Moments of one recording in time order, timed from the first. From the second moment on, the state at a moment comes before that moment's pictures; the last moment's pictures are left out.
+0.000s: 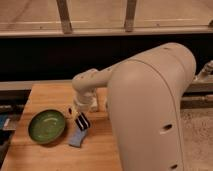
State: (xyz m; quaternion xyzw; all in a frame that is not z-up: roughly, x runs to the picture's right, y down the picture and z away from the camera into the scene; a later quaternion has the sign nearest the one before) arm -0.138 0.148 0.782 -0.38 0.06 0.45 0.81
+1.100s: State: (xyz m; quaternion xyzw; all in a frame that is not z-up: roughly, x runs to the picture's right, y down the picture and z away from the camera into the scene) arm -0.149 0.218 0.779 -0.42 0.07 0.46 0.78
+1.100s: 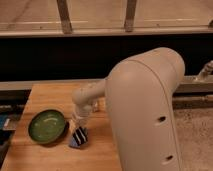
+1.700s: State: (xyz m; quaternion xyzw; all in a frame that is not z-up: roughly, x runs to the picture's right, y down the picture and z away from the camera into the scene) arm -0.147 0.218 0.774 -0.41 0.07 0.47 0.78
